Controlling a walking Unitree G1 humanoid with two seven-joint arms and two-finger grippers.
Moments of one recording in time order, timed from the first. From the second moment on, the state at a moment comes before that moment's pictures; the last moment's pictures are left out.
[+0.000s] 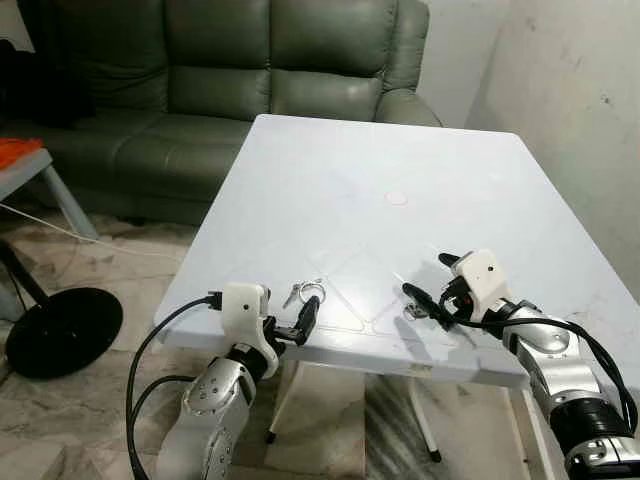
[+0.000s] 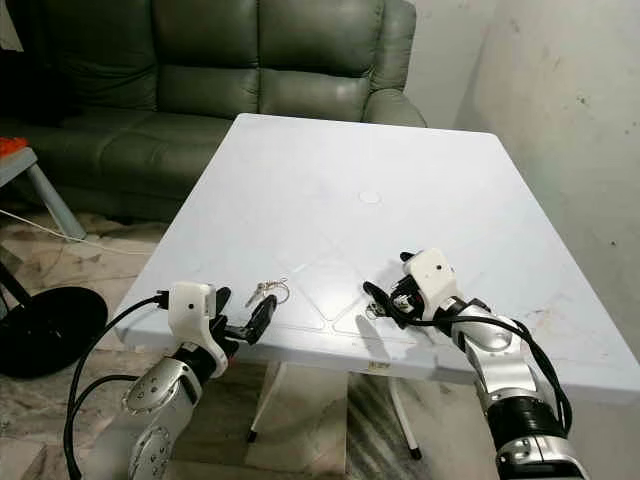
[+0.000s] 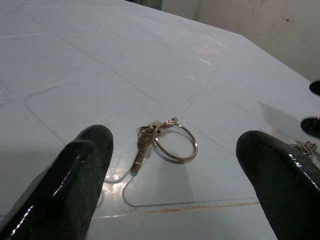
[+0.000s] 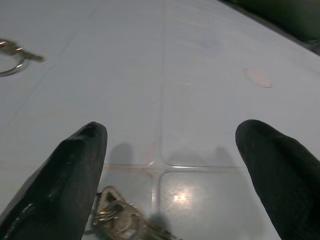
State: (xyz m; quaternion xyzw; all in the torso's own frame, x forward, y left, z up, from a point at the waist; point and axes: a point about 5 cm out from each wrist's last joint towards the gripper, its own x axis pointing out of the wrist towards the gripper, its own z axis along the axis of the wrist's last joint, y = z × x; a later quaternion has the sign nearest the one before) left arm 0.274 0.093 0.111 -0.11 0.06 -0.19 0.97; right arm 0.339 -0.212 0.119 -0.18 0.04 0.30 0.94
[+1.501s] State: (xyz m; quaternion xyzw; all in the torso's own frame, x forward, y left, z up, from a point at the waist) left arm 0.280 0.093 0.119 -0.12 0.04 -0.19 0.97; right arm 0.331 -0.194 0.098 -0.20 0.05 0.35 0.91
